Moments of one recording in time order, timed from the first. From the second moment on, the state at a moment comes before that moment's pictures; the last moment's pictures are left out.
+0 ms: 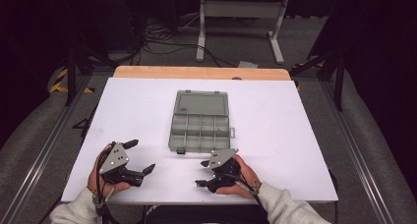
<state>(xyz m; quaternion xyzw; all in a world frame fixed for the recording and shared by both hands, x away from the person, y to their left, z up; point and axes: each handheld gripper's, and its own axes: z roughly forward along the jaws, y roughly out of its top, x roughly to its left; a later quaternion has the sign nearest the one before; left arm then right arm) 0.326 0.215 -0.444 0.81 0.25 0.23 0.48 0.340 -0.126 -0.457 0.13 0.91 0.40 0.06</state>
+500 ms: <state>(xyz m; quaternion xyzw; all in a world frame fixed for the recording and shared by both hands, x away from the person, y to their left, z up) 0.326 0.215 -0.445 0.81 0.24 0.22 0.48 0.340 -0.127 -0.460 0.12 0.91 0.39 0.06</state>
